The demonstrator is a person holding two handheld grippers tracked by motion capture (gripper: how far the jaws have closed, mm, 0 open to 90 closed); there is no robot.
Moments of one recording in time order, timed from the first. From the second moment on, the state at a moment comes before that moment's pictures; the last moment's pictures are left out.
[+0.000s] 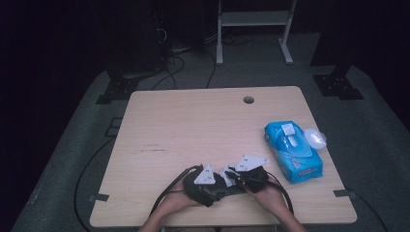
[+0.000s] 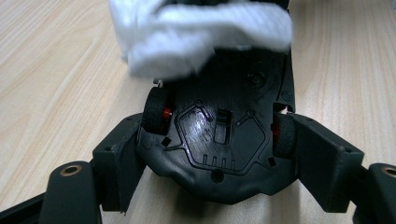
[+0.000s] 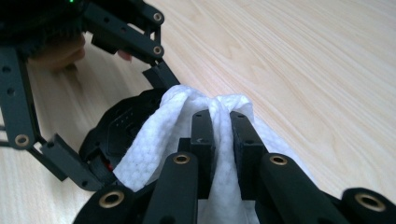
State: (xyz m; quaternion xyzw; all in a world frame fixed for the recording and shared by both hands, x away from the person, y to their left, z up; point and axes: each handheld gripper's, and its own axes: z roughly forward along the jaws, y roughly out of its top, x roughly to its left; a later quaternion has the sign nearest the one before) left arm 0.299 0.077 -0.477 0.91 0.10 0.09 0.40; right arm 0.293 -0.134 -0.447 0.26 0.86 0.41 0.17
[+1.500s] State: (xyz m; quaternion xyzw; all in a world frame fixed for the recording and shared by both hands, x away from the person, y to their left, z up) left arm 0.305 0.089 -0.477 0.91 0.11 0.09 0.39; right arm 0.260 -0.168 -0.457 0.22 0.86 0.42 0.20
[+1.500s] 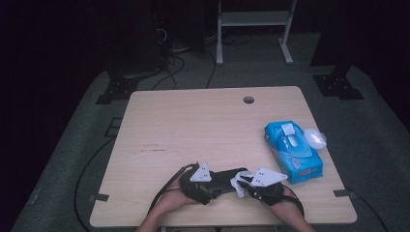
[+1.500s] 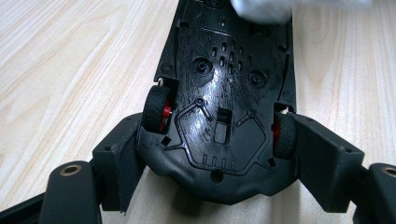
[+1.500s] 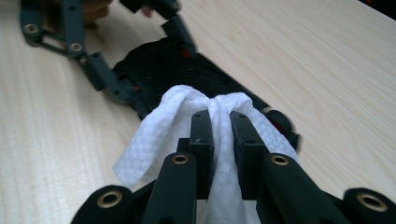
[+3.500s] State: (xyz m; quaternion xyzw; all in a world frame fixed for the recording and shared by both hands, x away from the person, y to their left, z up) left arm 0.305 0.090 -0.478 0.91 0.11 0.09 0.40; right arm 0.274 -0.192 -0.450 0.27 0.84 0.43 0.19
